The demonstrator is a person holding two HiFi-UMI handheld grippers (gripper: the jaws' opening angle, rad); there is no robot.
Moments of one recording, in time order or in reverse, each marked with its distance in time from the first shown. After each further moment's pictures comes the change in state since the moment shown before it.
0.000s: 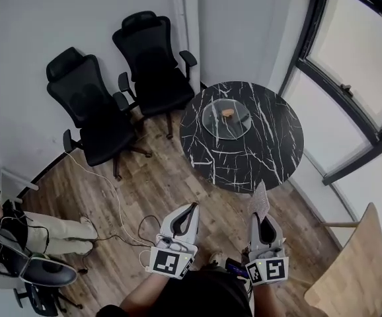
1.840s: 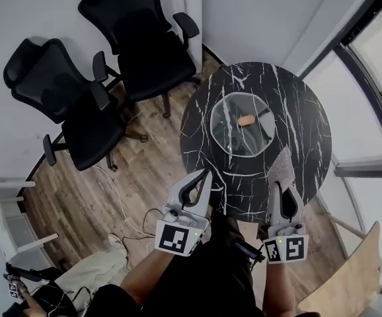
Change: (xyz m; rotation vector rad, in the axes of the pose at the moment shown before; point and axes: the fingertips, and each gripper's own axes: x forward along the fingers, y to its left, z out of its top) left arm 0.316 0.211 -0.066 -0.076 0.138 -0.049; right arm 0.359 -0.103 -0.033 -0.014 0.112 -0.074
